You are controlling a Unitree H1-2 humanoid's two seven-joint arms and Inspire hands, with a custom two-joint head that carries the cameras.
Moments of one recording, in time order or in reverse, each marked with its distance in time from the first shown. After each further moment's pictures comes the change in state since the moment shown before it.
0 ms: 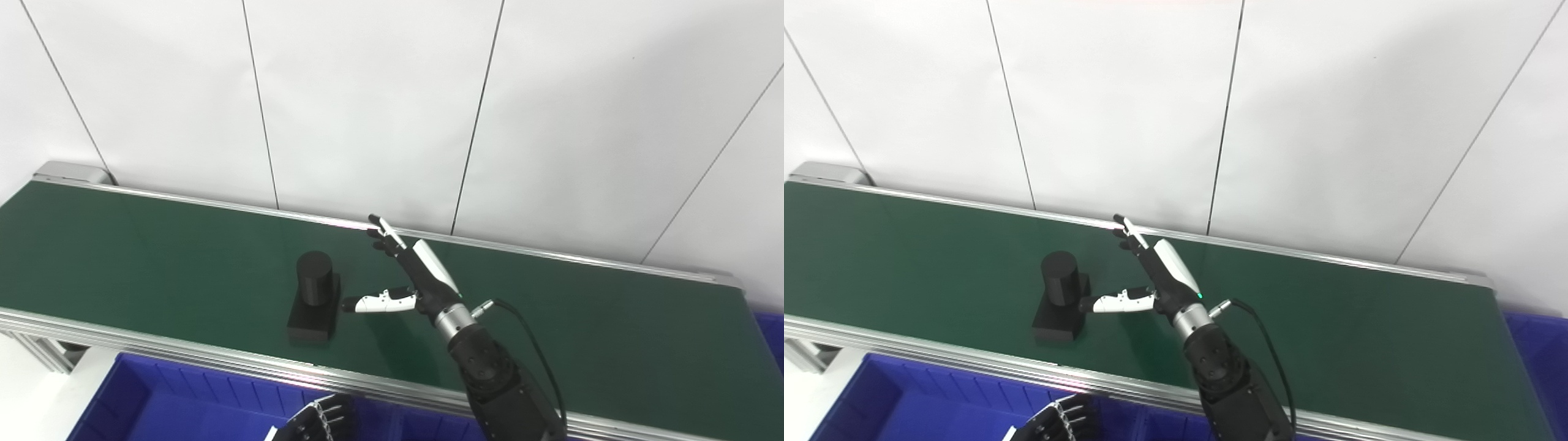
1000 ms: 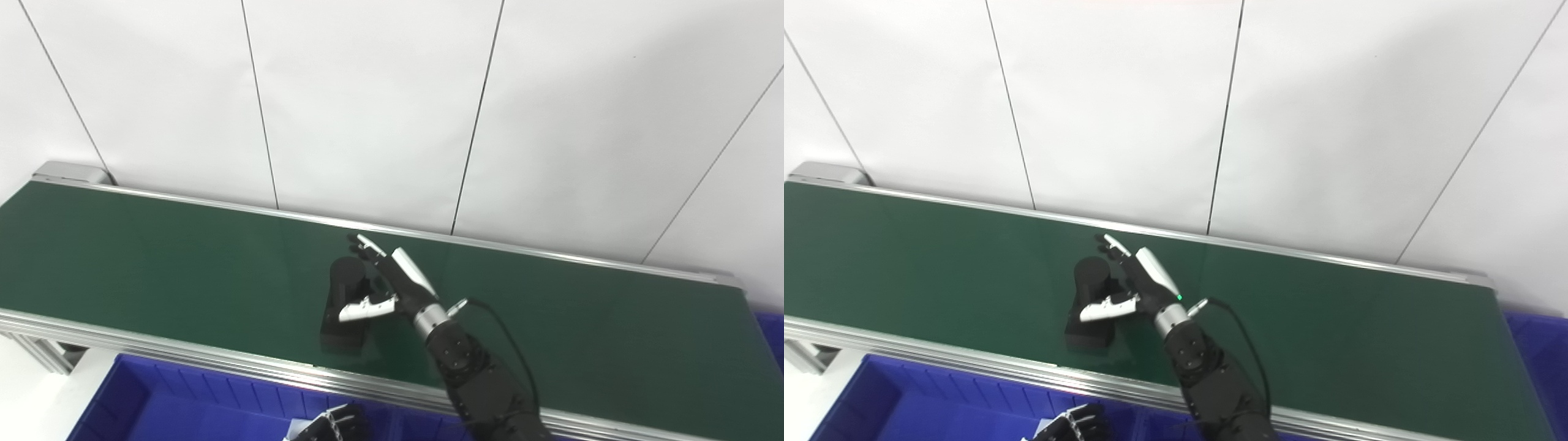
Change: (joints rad) left arm 0.036 -0.047 -0.023 -0.002 0.033 -0.039 0.034; right arm -0.136 0.079 -0.015 0.375 0.045 -0.144 -0.044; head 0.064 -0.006
